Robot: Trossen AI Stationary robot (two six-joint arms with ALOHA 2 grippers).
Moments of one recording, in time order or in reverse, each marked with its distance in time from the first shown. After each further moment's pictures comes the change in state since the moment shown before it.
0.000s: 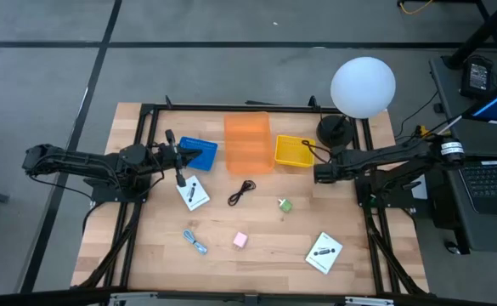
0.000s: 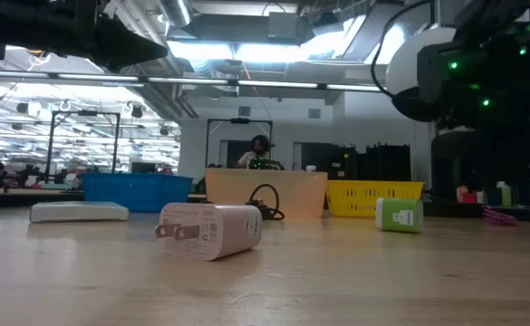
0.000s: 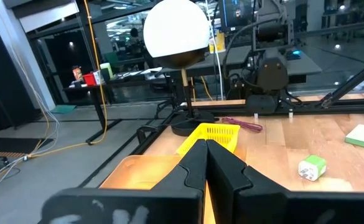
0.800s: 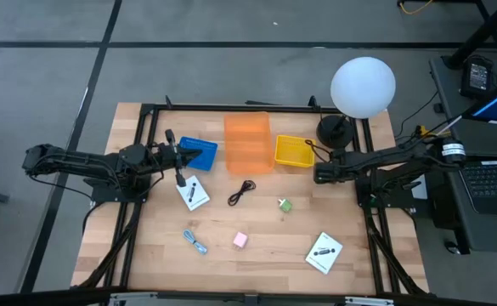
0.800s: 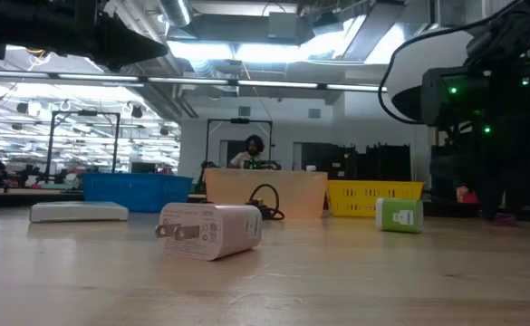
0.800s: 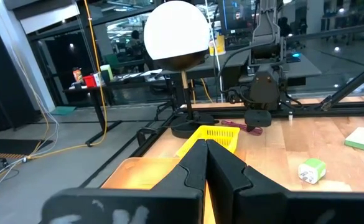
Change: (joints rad) left arm 0.000 0.000 0.000 0.010 0.001 0.002; right arm -0.068 -0.003 -0.164 0.285 -0.076 0.000
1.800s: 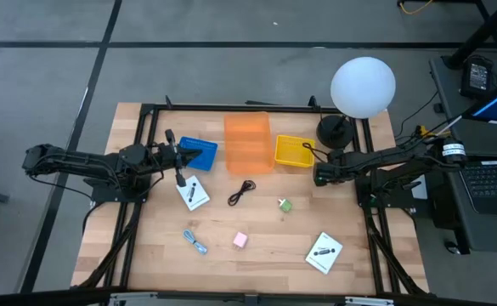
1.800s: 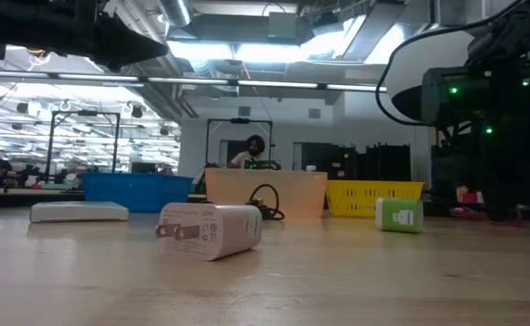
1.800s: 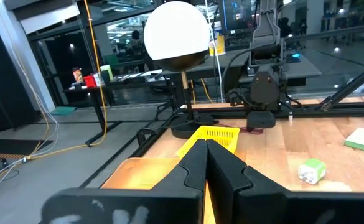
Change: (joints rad) left arm 0.000 0.000 0.000 0.002 0.000 0.000; right arm 0.007 0.003 -0.011 0.006 -0.014 -0.113
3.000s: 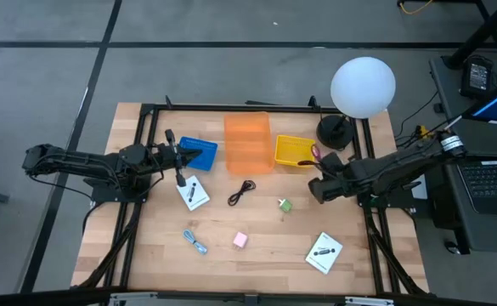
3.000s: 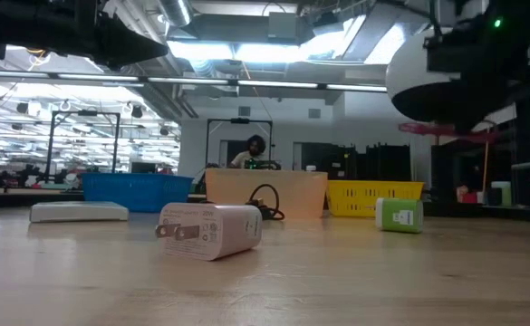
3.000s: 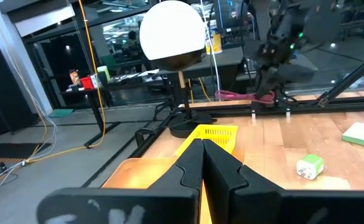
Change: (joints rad) left arm 0.000 0.000 0.000 -0.003 0.001 0.026; right arm 0.396 -0.042 0.446 -0.392 0.219 -0.016
